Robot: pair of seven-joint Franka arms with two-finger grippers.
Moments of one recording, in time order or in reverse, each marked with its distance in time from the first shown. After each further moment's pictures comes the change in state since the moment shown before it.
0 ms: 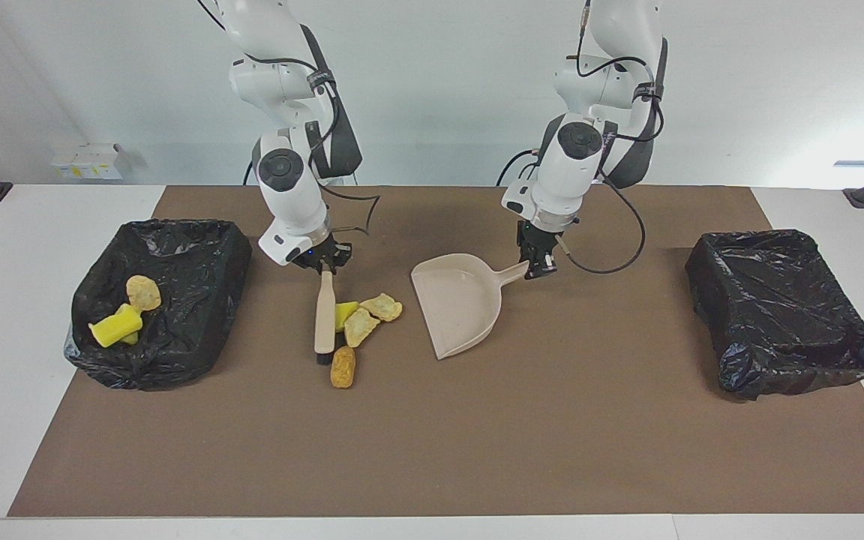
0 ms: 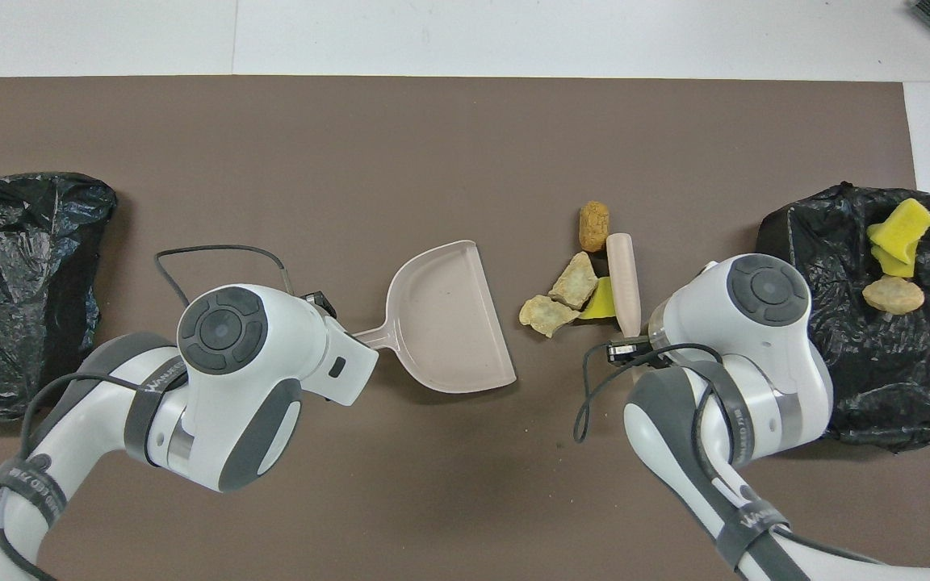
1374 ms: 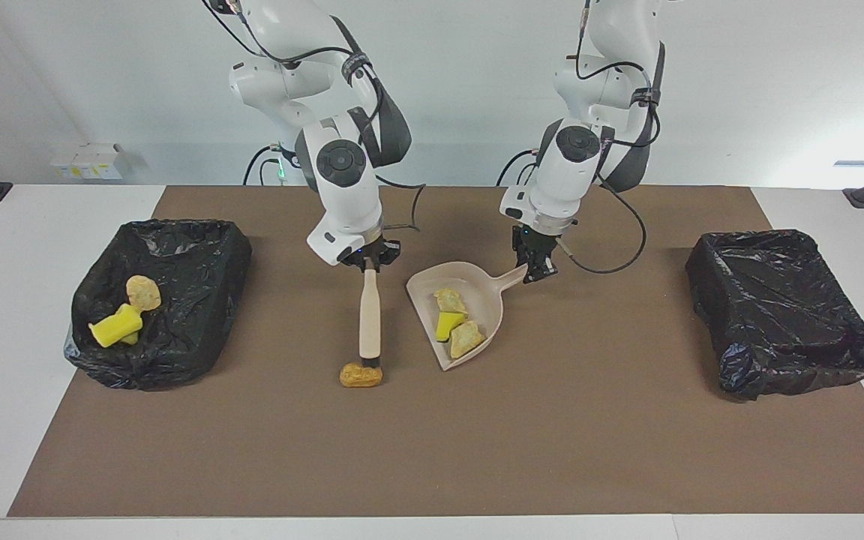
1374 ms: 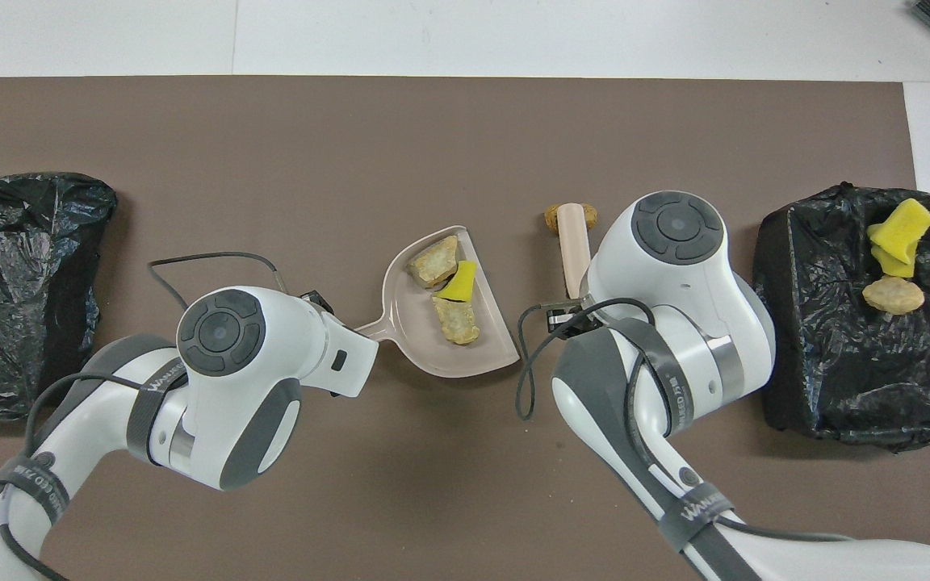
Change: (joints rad) left arm 0.003 0.004 0.009 -0.008 -0.005 0.027 -0.090; right arm 0.120 0.111 -0.019 0.310 -0.088 -0.240 0.126
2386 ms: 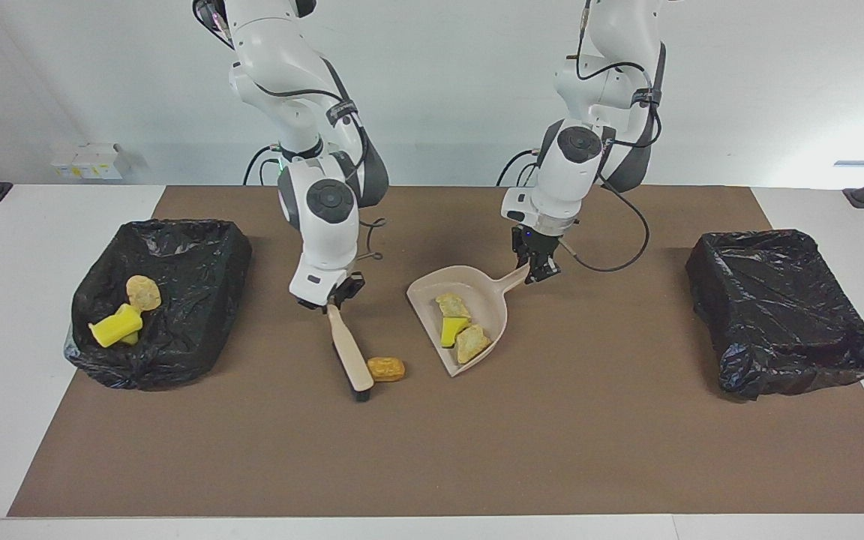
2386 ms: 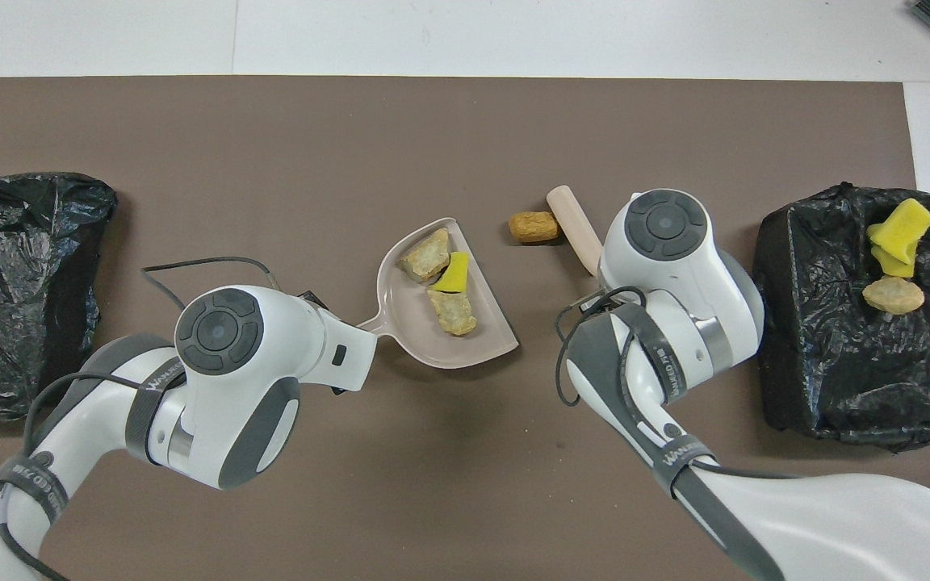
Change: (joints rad) left arm 0.002 0.001 0.001 0.000 0.000 0.001 -0.084; right arm -0.050 0.110 0.025 -0.005 -0.159 0.185 -0.320
